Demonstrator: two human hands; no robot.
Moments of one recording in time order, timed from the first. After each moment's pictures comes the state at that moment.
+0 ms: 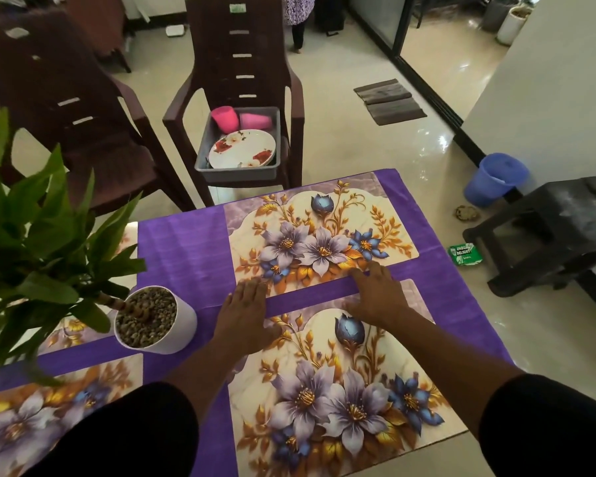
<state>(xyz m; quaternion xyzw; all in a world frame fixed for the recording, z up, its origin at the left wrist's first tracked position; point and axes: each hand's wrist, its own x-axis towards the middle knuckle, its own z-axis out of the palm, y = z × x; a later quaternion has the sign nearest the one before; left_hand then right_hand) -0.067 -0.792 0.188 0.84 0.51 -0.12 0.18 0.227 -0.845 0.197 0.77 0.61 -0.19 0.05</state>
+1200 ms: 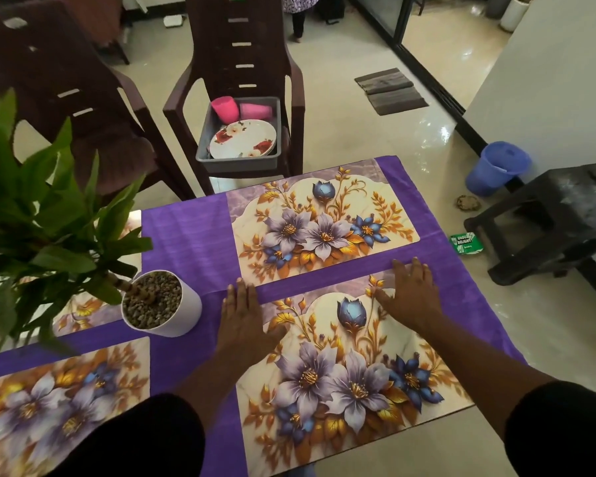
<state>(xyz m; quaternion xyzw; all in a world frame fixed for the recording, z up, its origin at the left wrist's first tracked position) -0.080 -0.844 0.175 0.79 0.58 -0.11 0.18 0.264 -0.899 0.187 0.85 0.49 -0.19 0.00</state>
